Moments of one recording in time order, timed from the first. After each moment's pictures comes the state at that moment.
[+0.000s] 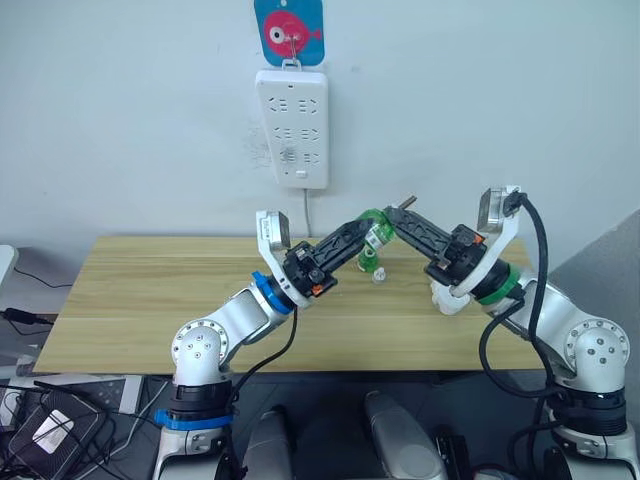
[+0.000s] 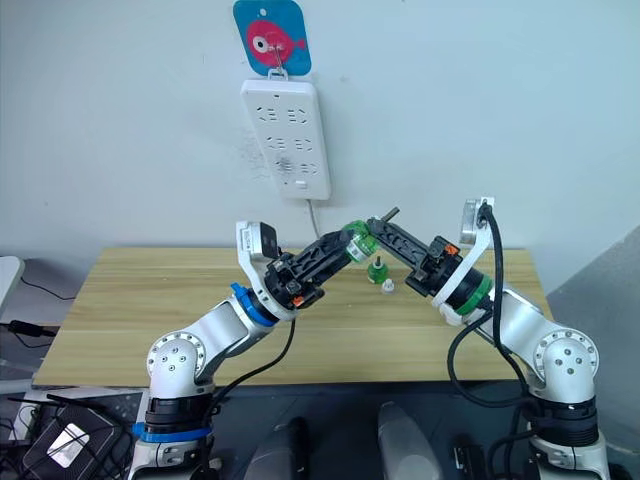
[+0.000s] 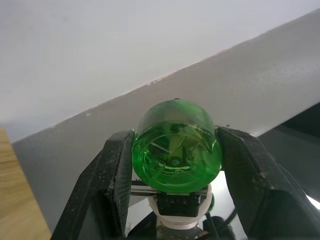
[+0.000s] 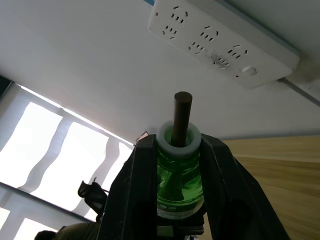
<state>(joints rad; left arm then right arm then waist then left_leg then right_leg) -0.35 0.15 0.12 -0.19 -1.58 0.93 -0.31 -0.33 -0.42 -0.13 -0.42 1.79 0.81 -0.08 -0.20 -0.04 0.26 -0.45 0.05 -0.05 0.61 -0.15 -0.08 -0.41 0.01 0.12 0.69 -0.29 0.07</state>
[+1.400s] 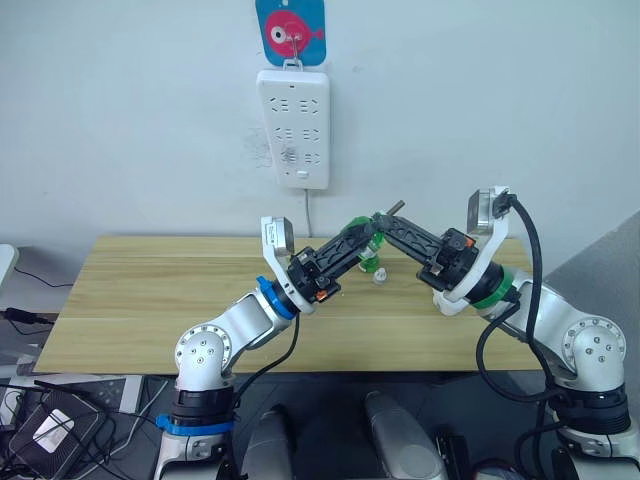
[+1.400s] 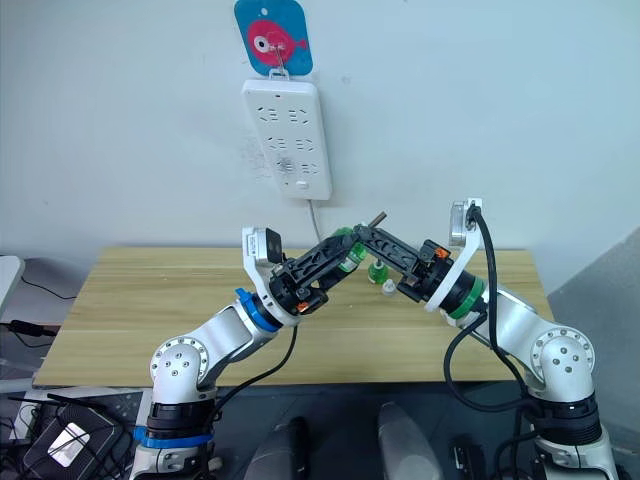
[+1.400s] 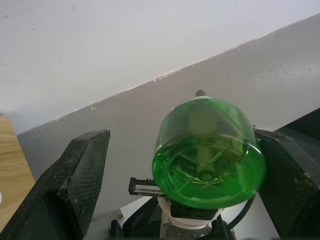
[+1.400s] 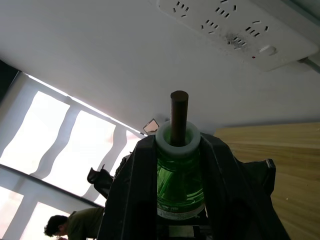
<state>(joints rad) -0.31 0.15 0.09 -0.21 -1.59 0.91 -0.26 -0.34 -0.46 -0.06 -0.44 1.82 0.77 -0.09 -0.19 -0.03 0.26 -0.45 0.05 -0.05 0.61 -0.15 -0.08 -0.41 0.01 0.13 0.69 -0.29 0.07</state>
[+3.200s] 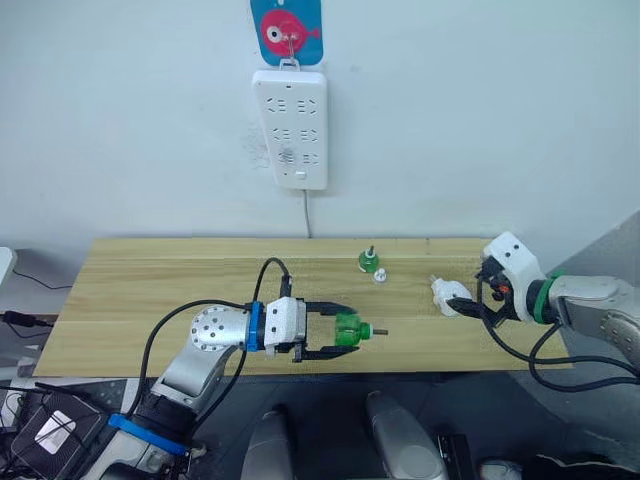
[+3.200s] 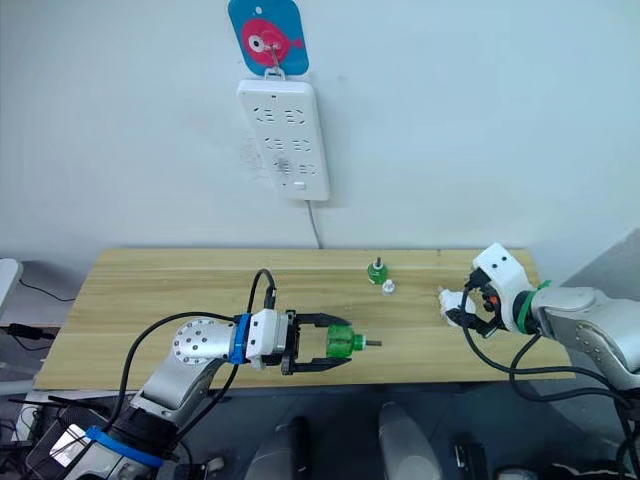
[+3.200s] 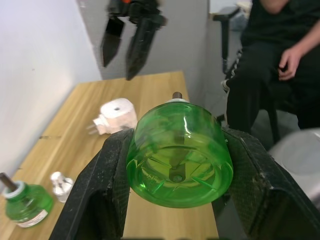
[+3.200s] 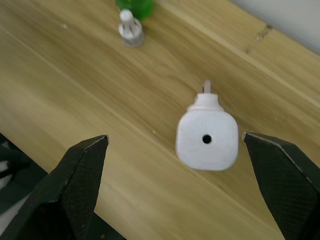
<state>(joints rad) -0.25 0.54 -0.31 0.06 -0.29 -0.31 -1.18 -0.41 -1.01 0.21 -0.26 0.68 1.02 0.39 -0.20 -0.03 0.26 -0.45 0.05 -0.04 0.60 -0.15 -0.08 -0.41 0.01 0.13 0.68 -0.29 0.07</state>
